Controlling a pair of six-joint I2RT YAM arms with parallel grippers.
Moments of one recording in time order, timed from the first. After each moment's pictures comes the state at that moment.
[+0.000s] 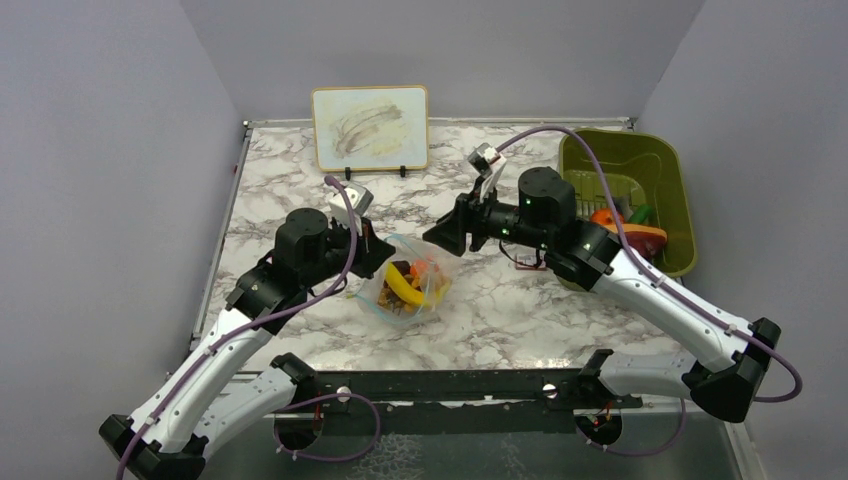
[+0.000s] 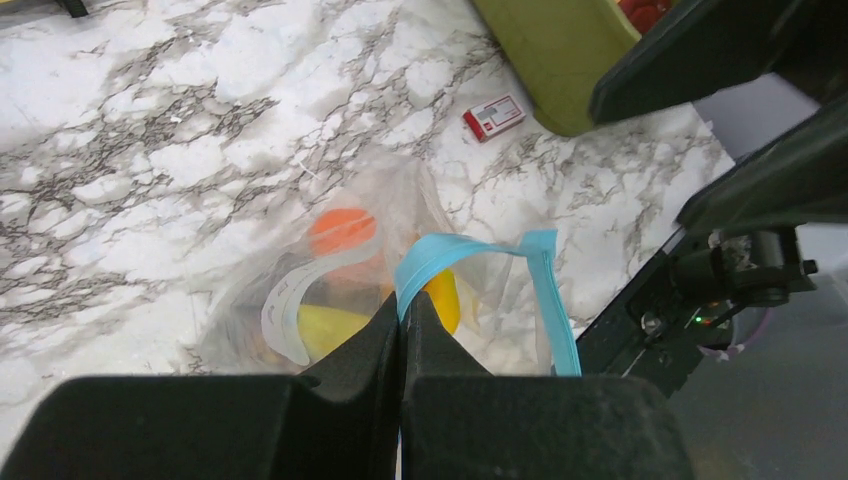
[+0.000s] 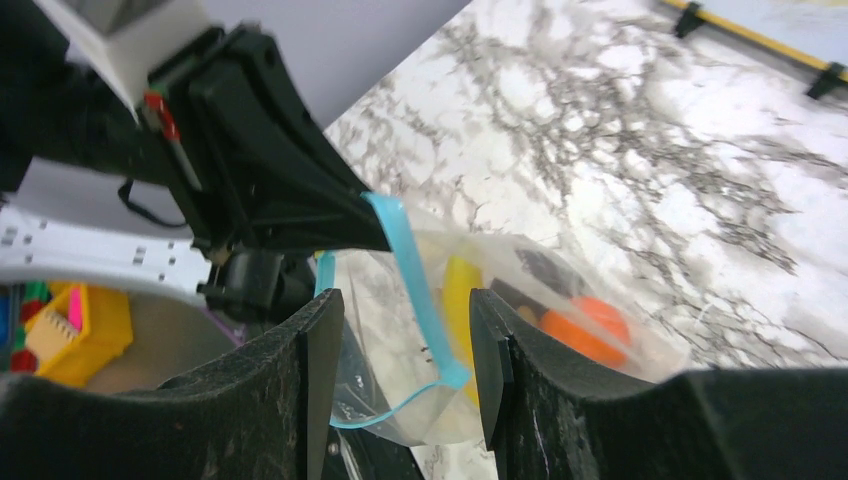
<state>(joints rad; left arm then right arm) -0.60 0.79 0.90 -0.47 0.23 -0.31 0.84 1.19 1.18 -0.23 -0.32 0.34</state>
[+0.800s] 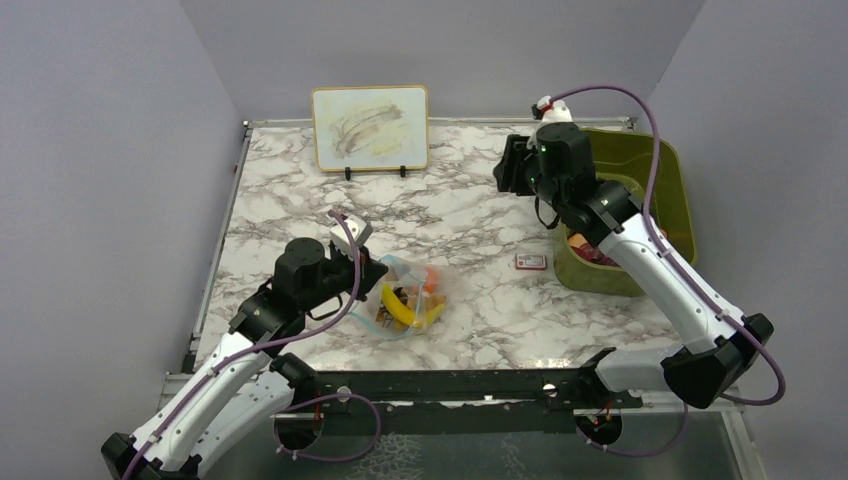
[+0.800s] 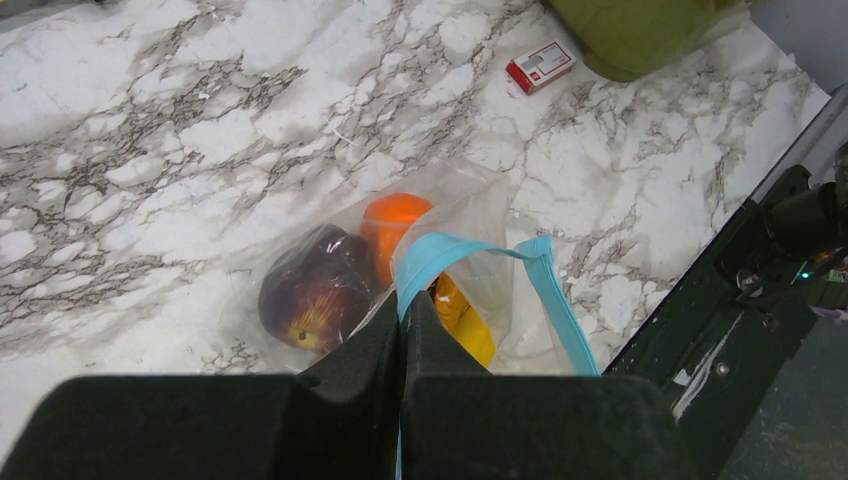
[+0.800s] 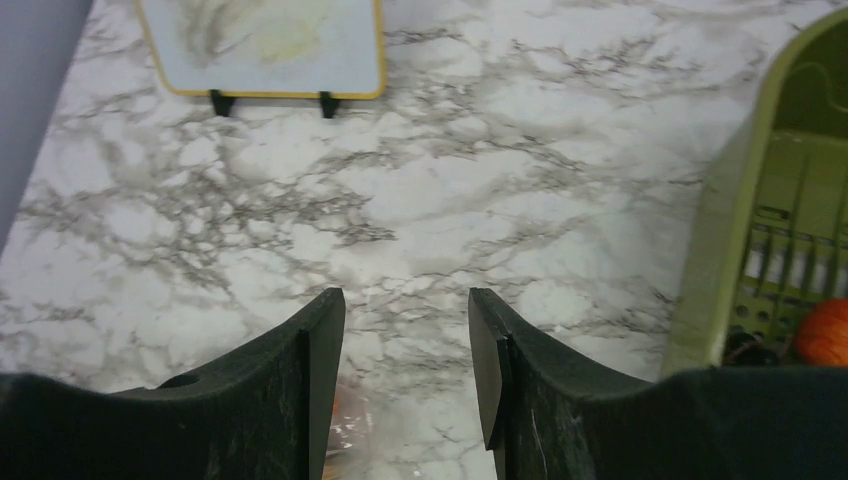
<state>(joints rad) -0.60 0.63 0.65 -0.38 0.22 -0.18 0.55 1.31 1.42 -0.58 0.28 0.34</state>
